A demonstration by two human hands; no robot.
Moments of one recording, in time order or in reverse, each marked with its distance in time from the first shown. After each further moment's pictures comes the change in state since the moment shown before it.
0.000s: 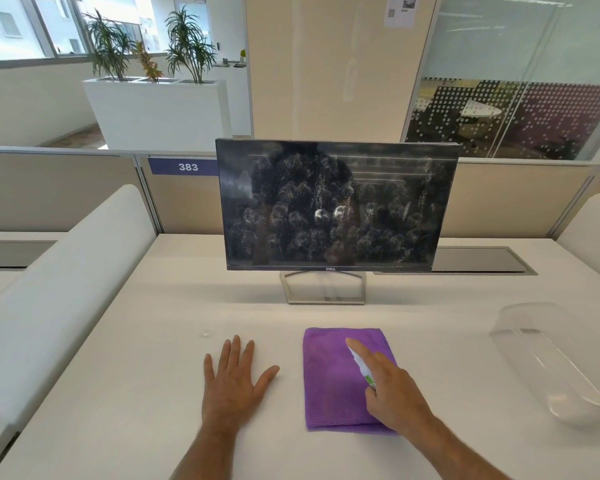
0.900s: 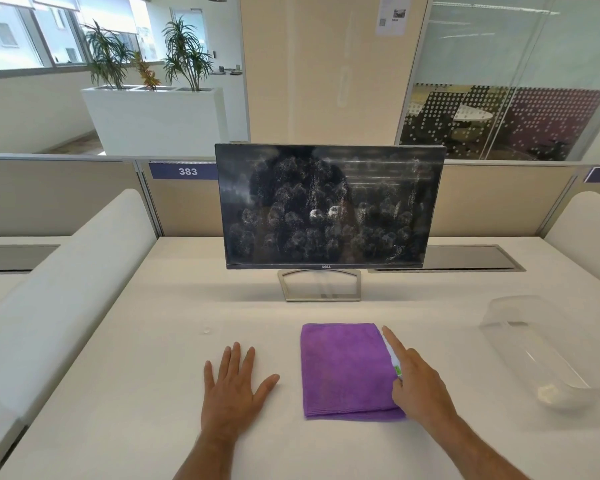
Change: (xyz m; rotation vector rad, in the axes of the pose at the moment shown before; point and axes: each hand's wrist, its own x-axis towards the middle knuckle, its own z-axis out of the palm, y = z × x) left_hand -0.027 -0.001 0.003 0.038 -0.010 0.020; right_hand -0.024 0.026 -0.020 -0.005 0.068 0.258
